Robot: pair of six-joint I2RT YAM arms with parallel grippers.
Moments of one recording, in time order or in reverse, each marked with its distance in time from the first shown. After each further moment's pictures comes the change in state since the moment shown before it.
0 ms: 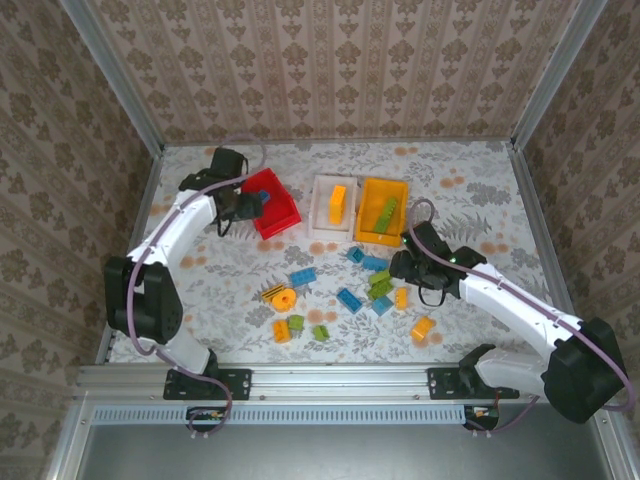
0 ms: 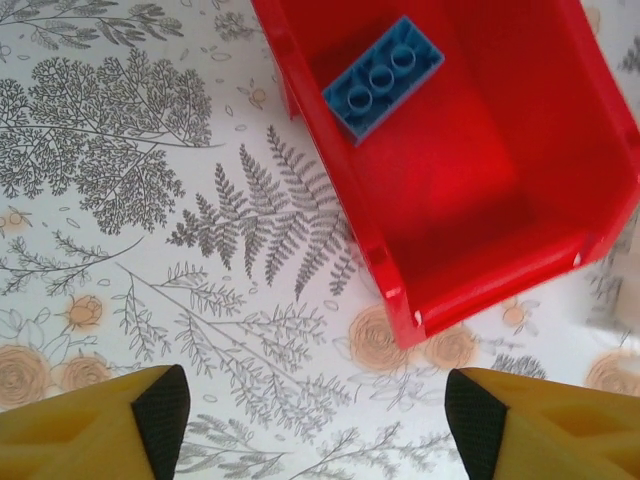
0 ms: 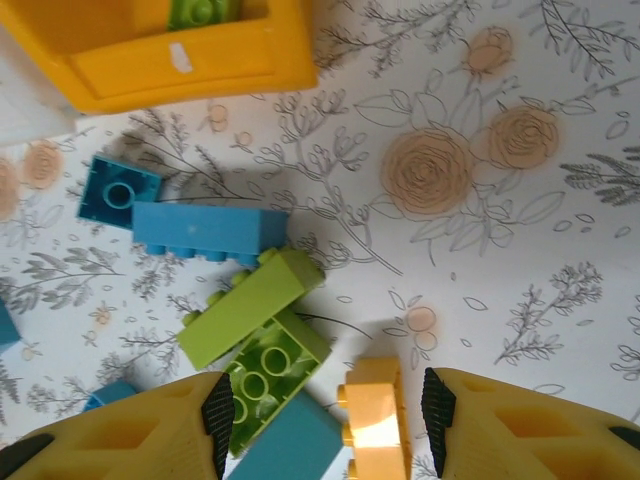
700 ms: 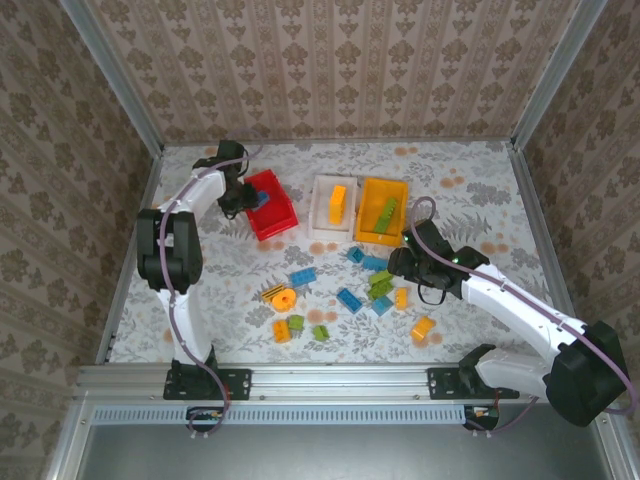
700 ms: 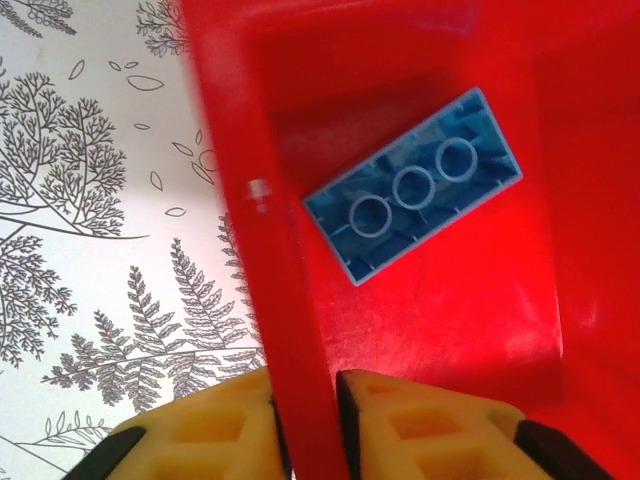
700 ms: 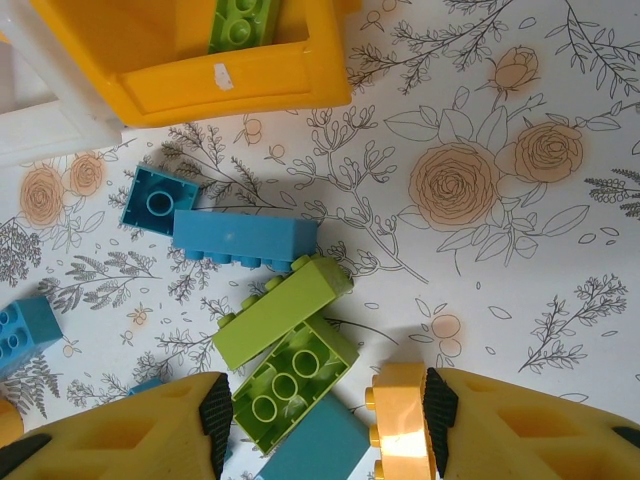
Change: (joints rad) left arm 0.082 0.385 0.227 0.031 0.126 -0.055; right arm 0.001 -0.019 0.006 0.011 -0.015 0.000
